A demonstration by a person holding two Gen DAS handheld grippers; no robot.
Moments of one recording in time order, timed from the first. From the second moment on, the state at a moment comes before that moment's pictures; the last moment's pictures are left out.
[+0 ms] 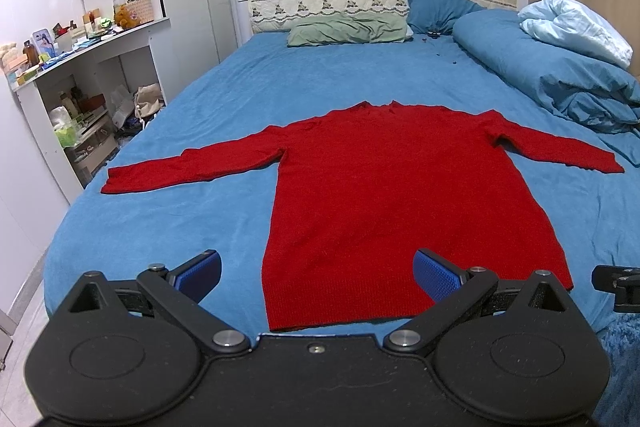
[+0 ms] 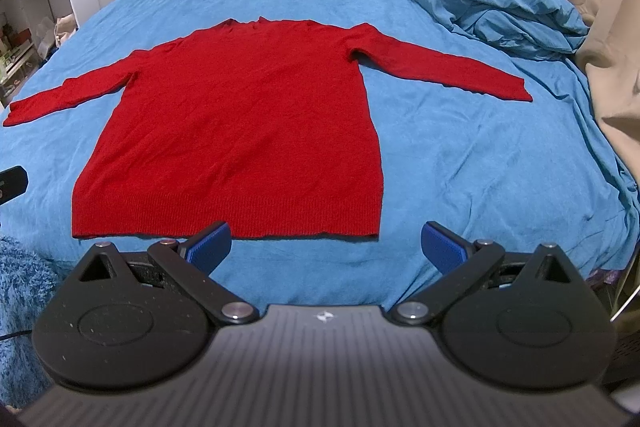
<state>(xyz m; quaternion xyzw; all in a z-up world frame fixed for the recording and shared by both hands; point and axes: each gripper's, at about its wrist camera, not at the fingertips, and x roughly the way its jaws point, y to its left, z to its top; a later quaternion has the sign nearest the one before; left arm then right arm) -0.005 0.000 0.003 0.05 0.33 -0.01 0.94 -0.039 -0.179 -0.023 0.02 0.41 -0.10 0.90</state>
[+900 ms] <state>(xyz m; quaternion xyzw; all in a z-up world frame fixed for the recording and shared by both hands) 0.318 -0.205 0.020 0.11 0.32 -0.17 0.92 0.149 -0.408 0.002 0.10 0.38 -0.19 0.90</state>
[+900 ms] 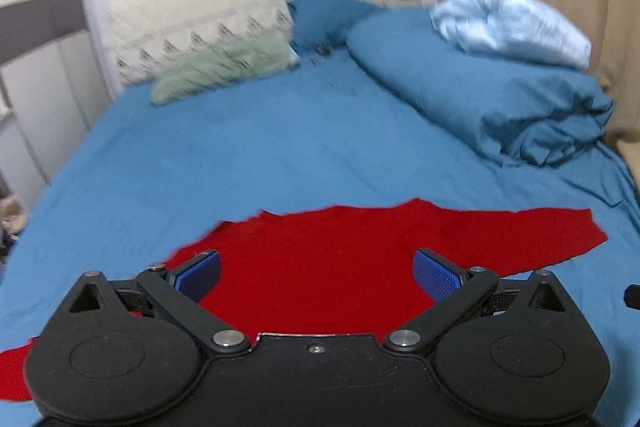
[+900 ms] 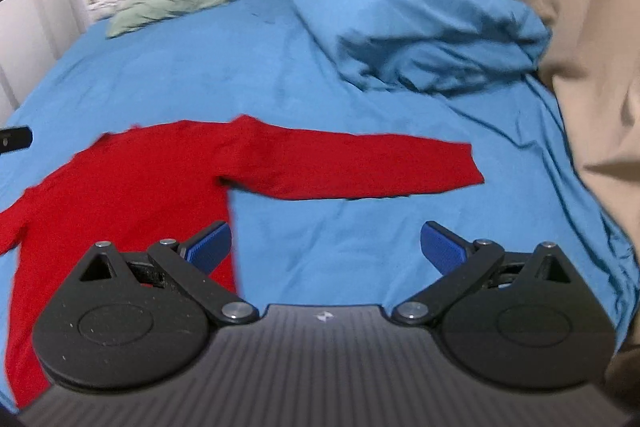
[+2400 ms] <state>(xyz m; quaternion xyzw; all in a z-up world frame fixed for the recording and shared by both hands) 0.488 -0.264 -0.119 0.13 0.38 -0.18 0.90 0.325 -0.515 -0.052 0.20 0.23 -0.18 0.94</state>
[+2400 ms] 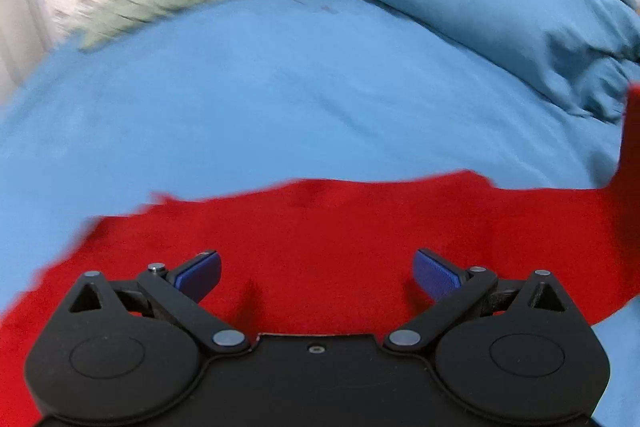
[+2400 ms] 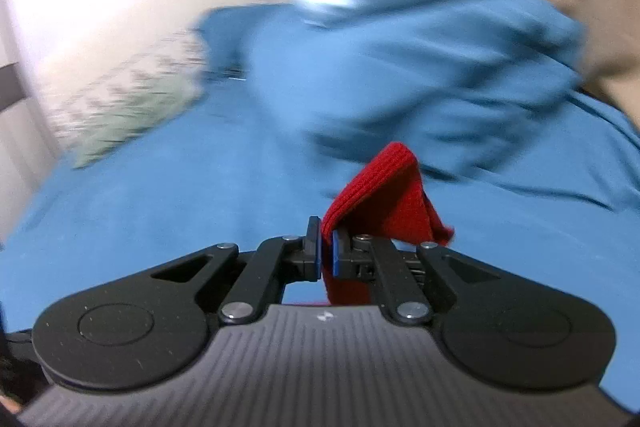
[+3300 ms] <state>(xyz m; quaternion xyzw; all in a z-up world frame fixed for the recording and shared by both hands) 0.453 -0.075 -0.149 0.01 0.39 -0.21 0.90 0.431 -0.248 -0.132 0.14 0.35 0.14 0.92</state>
